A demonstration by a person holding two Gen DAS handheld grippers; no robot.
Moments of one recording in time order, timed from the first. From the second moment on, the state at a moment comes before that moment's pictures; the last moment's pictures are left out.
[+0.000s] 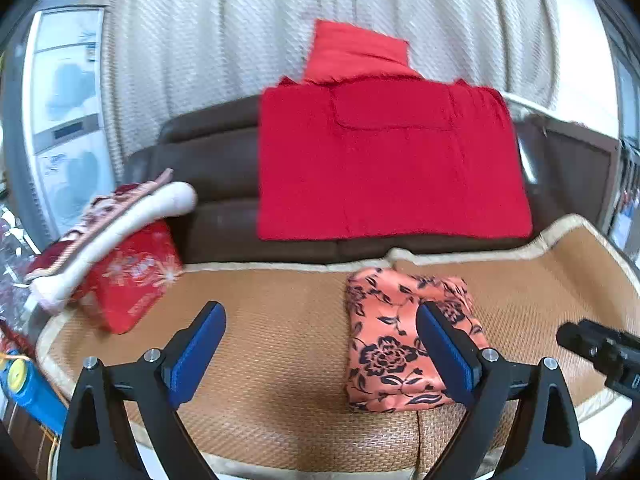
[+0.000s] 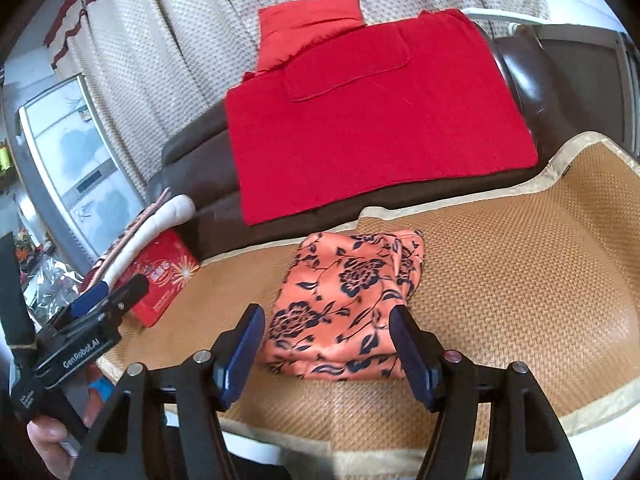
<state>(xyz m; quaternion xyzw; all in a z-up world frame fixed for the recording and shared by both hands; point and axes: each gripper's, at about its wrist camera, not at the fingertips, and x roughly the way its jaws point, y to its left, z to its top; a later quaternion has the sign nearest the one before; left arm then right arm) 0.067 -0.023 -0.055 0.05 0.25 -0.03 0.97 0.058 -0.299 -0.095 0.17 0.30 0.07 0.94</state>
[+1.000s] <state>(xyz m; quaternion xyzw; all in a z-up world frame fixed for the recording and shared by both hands) -0.015 -0.004 -0.006 0.07 0.18 0.04 0.98 -0.001 -0.250 -0.053 0.11 0.26 0.05 0.96</state>
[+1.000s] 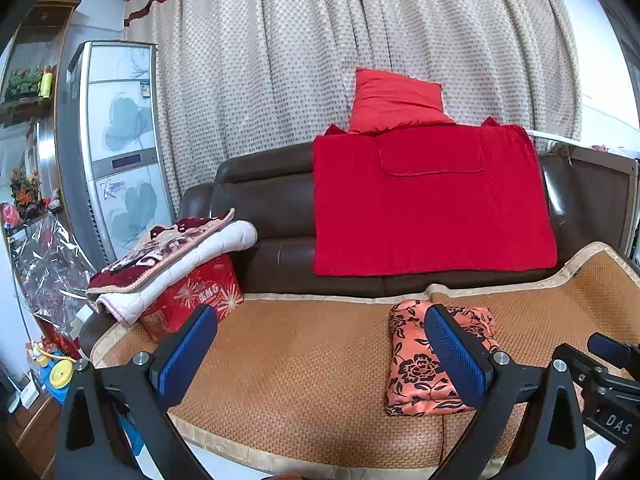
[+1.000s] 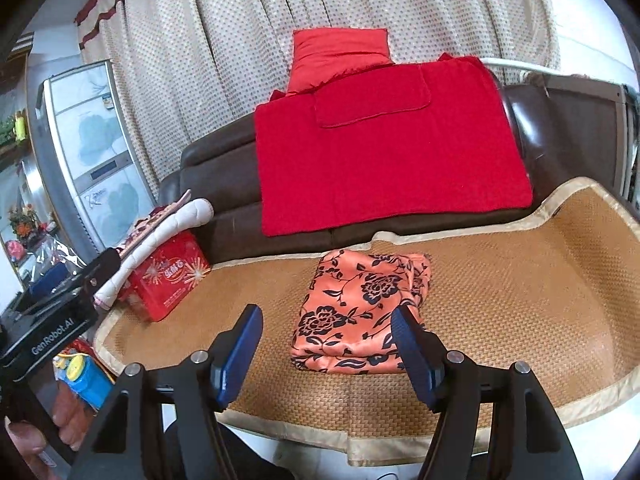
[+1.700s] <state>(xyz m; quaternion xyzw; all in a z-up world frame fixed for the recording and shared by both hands) -0.005 0.001 -0.010 0.07 0.19 0.02 0.98 0.002 -0.241 -0.048 0.09 0.25 0.01 0.96</state>
